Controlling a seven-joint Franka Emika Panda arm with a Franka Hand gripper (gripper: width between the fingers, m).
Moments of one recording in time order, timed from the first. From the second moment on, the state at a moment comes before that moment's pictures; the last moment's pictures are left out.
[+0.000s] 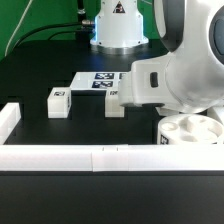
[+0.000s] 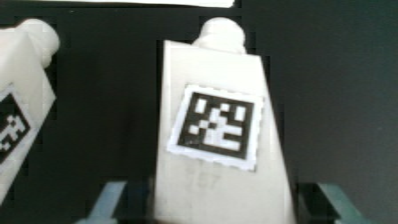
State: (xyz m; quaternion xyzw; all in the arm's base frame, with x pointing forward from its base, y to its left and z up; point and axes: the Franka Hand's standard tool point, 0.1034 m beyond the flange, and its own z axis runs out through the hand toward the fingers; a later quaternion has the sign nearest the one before) arm 0.512 0.073 0.014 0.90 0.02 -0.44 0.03
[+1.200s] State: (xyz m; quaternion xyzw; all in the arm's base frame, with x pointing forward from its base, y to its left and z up) arm 0.578 0.085 0.078 0.95 0.00 -0.32 -0.02
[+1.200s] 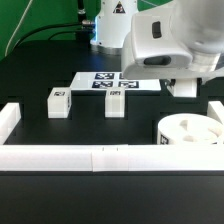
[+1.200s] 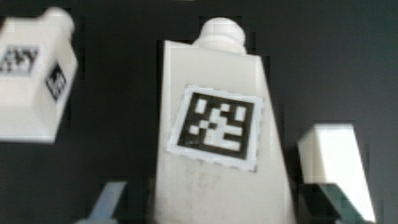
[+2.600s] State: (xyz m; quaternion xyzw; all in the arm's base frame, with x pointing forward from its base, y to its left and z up) arm 0.652 0.091 0.139 0.94 0.14 0.30 -0.01
